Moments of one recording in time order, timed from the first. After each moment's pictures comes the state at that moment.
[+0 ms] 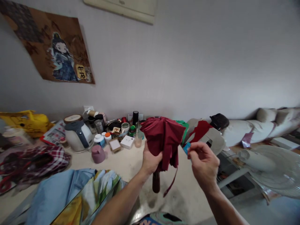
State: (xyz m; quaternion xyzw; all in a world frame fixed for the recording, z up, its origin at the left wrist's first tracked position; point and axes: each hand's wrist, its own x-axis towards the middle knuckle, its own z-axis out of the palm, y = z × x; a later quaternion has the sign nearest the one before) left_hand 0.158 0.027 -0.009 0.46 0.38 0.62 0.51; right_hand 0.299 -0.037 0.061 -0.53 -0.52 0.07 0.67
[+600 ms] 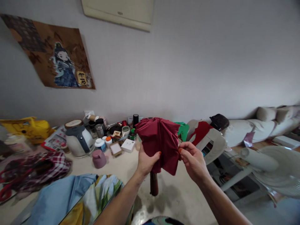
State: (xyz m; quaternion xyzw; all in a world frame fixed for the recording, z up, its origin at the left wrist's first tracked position) left_hand 0.136 0.032 -0.005 0.49 0.39 0.63 0.47; right_hand 0.298 -0.023 0.055 -0.48 -0.45 0.38 0.65
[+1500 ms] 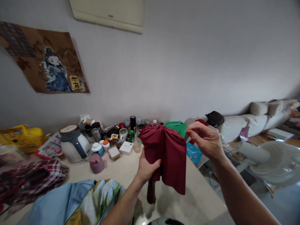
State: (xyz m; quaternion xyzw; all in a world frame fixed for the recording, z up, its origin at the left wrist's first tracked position) left_hand 0.138 0.021 -0.012 0.54 0.39 0.57 0.48; right_hand 0.340 -0.013 0.122 -0.46 -0.68 0.05 0.56
